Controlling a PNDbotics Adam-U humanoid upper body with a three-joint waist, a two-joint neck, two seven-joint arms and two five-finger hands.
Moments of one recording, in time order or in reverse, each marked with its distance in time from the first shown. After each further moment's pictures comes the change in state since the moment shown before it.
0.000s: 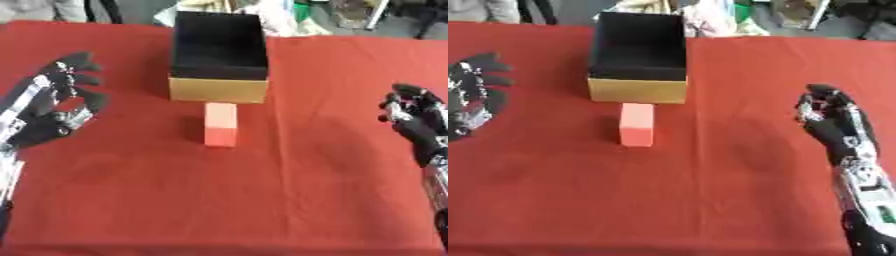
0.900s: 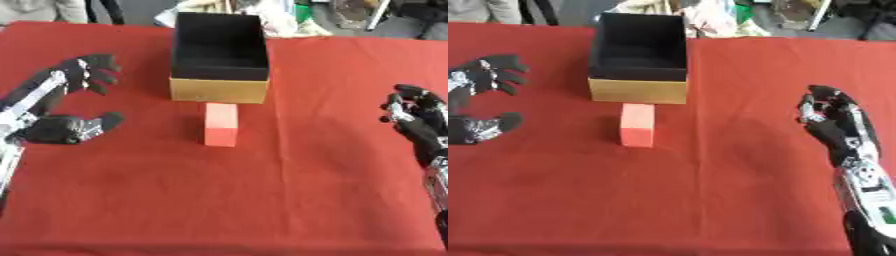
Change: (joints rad) left arm -0.108 0.098 -0.091 0.023 -0.112 -0.076 -0.093; right arm 0.000 0.000 0.001 0.000 0.000 0.003 0.004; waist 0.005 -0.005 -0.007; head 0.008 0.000
